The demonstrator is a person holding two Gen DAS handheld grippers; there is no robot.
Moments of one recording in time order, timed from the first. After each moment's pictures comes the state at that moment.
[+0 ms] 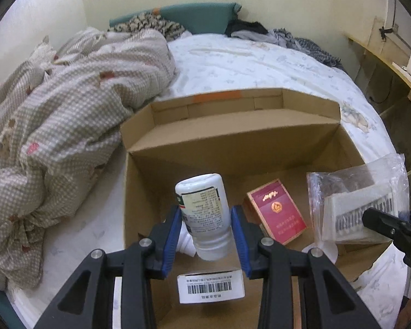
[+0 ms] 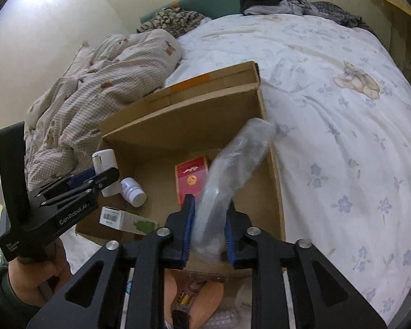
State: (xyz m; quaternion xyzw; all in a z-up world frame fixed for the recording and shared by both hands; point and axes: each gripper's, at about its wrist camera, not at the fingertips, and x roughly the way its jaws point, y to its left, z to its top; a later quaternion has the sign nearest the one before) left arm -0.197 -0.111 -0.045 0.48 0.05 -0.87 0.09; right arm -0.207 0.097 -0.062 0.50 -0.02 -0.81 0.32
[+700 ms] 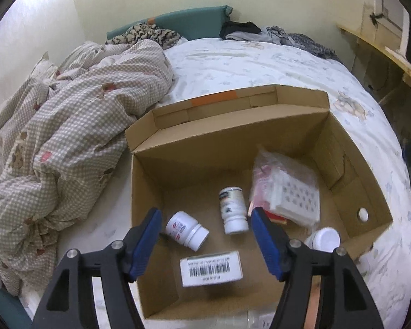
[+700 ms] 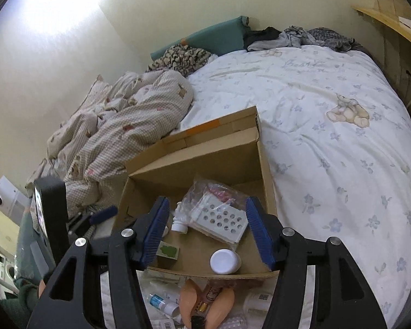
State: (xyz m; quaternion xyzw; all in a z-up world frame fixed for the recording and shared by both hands) left arm -0.176 -0.090 -0.033 0.47 -0.02 -0.88 0.10; right arm -0.198 0.129 -0.002 0.42 -0.08 -0.84 0.34
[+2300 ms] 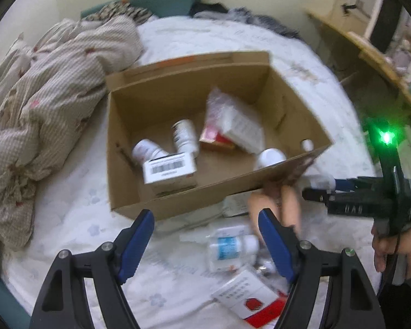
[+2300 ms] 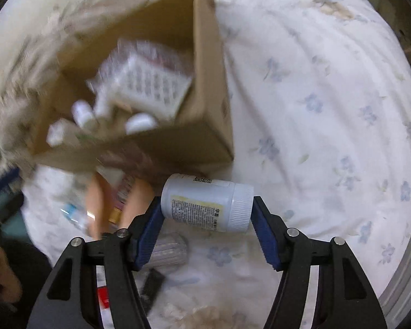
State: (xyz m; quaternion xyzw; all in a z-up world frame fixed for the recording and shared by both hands) left arm -0.085 -0.069 -0.027 0.51 0.04 -0.86 -0.02; right arm -0.191 0.144 -0.099 0.59 0.01 -0.76 0.27
